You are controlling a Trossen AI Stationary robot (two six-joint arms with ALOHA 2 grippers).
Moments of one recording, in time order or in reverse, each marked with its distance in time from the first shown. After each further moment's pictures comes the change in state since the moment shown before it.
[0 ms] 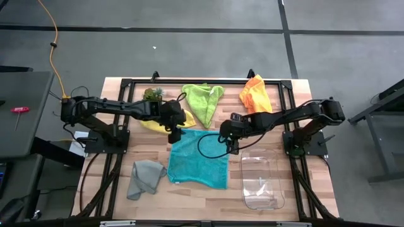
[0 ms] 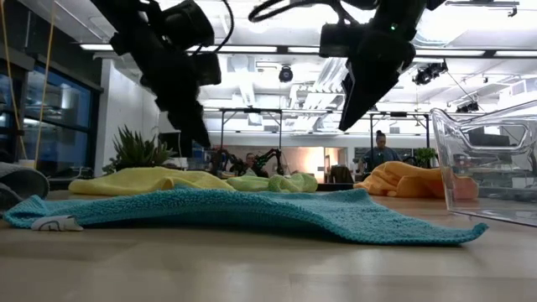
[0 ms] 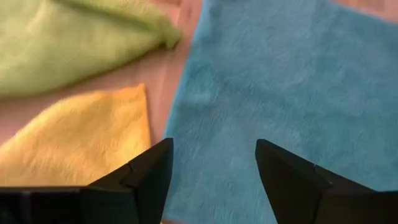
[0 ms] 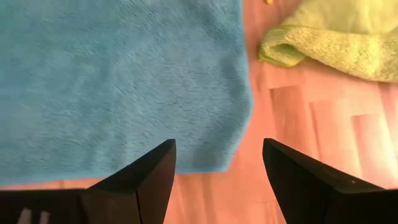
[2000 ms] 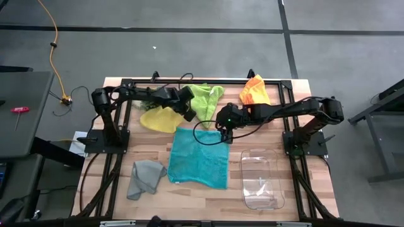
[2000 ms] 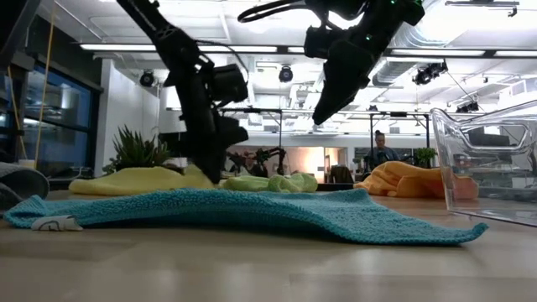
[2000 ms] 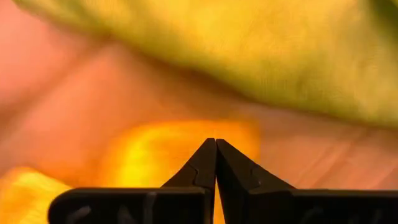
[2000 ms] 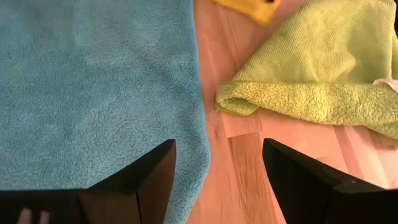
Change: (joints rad) left arm 0.238 0.385 0.278 -0.153 -0.260 -0.333; right arm -0.128 0.000 0.000 0.163 -0.027 -0.088
